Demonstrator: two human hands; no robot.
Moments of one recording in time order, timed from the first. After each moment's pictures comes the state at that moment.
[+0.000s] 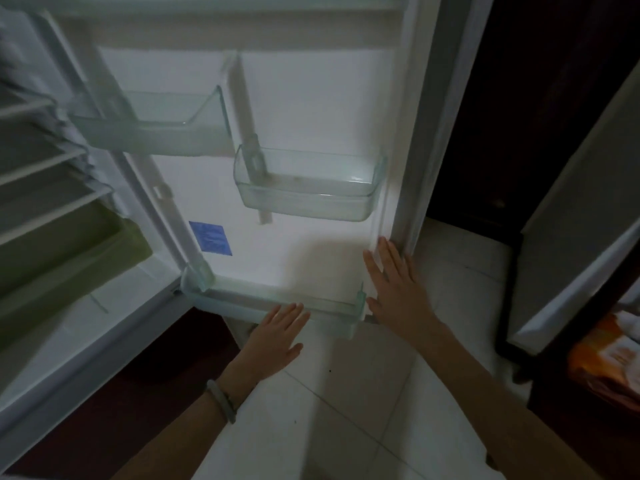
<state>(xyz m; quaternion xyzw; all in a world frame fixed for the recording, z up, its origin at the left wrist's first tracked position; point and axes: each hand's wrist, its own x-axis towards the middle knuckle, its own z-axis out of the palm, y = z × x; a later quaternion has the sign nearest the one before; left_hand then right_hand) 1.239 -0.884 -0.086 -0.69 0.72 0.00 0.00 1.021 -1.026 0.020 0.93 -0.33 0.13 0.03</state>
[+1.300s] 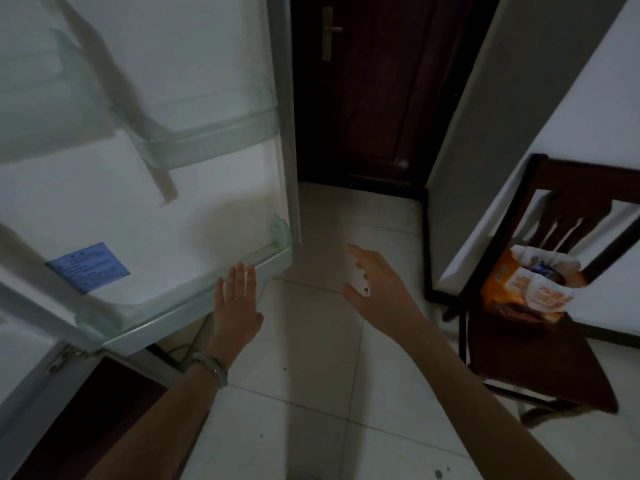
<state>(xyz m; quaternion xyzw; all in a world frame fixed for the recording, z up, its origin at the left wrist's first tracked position) 1.241 -1.037 -0.107 -0.77 0.64 -0.02 0.00 0.979 -1.053 0.027 0.80 -0.46 0.30 -0.23</state>
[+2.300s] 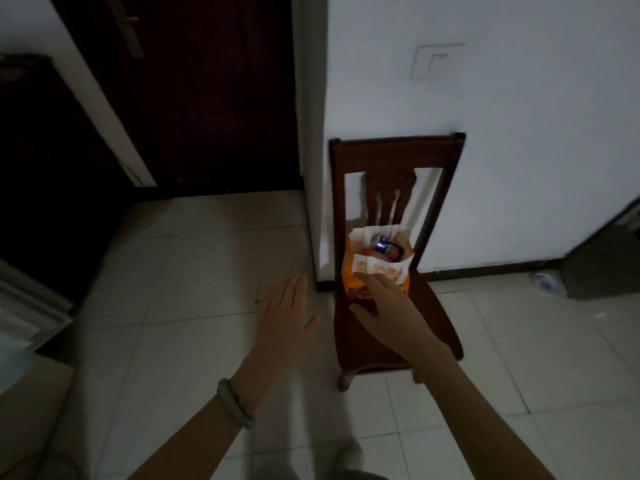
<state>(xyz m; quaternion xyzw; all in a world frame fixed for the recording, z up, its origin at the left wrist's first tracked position) 0.750 -1.172 -0.058 -0.53 0.84 0.00 -0.13 0.556 -1.136 0.001 0.72 -0.63 0.24 -0.17</state>
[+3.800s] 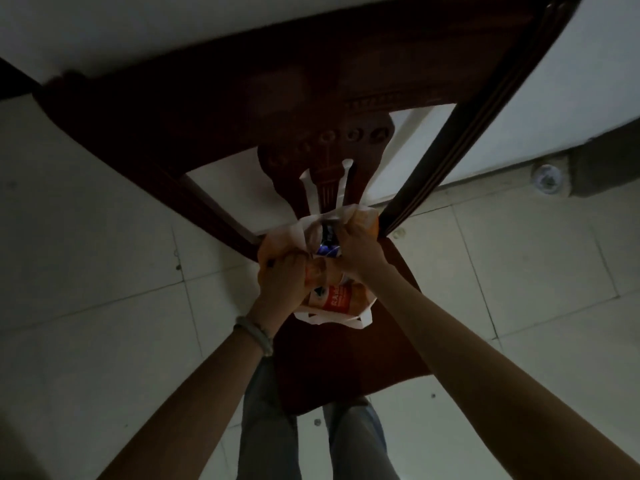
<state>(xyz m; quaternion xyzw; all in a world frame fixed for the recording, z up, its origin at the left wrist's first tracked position) 0.489 -1.531 -0.334 -0.51 0.82 0.26 0.09 0.323 -1.525 -0.319 0.62 -0.72 0.00 -0.30</state>
